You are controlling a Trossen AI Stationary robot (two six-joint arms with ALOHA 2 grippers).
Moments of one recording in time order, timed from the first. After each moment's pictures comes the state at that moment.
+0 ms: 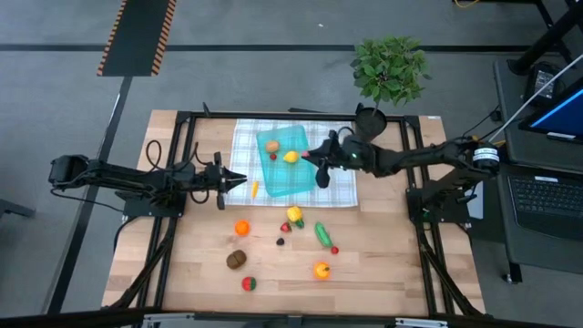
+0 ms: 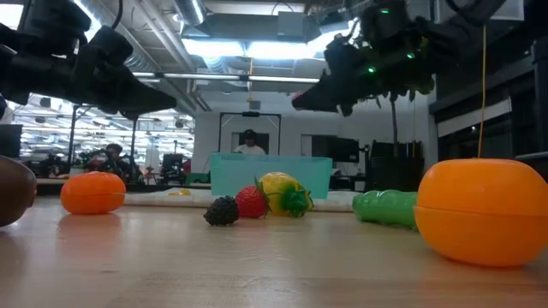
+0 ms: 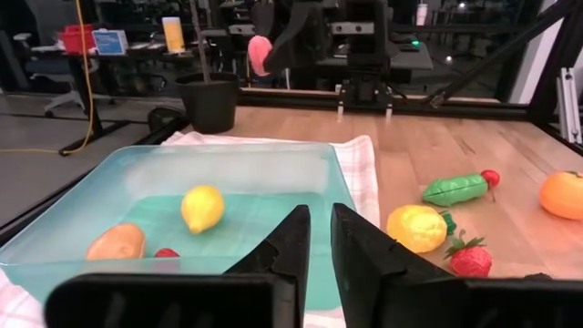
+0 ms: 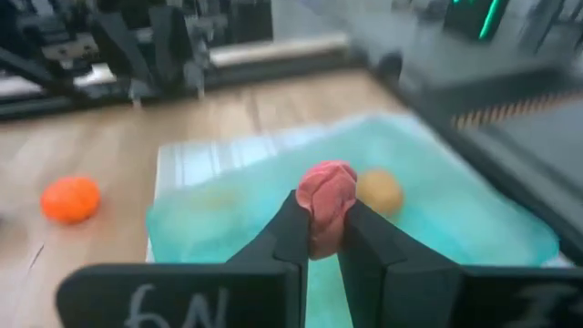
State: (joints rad) left arm 0.10 0.73 0.01 0.62 -0.11 -0.02; right arm -0.25 1.51 0.73 0.46 -0.01 0.04
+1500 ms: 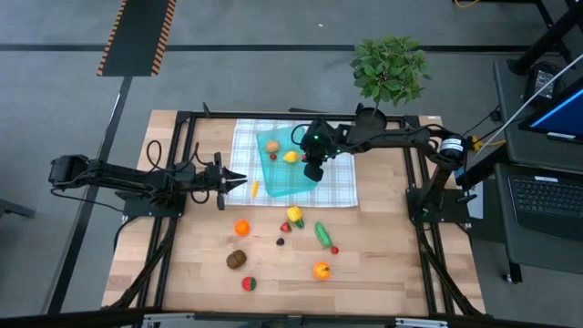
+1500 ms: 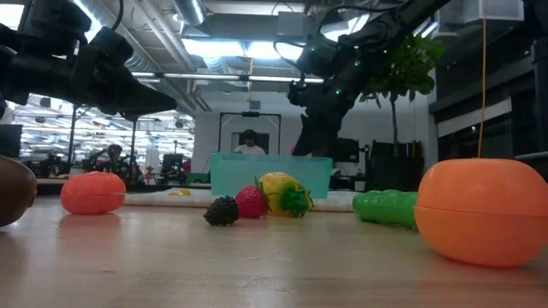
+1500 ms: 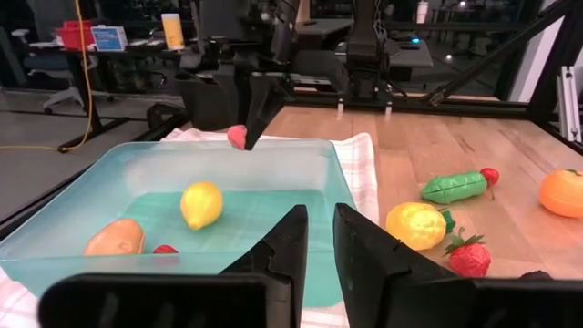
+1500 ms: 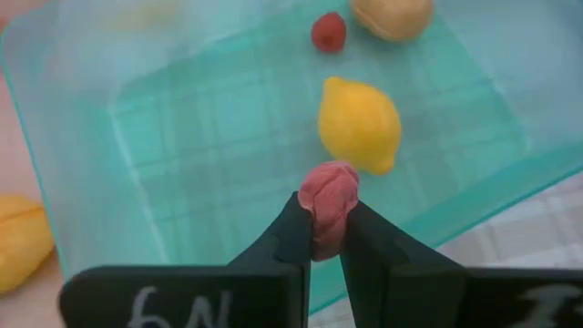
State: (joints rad) left arm 0.10 0.73 0.01 0.61 -0.11 -0.02; right arm -0.35 1.80 1.19 -0.32 -0.12 -0.06
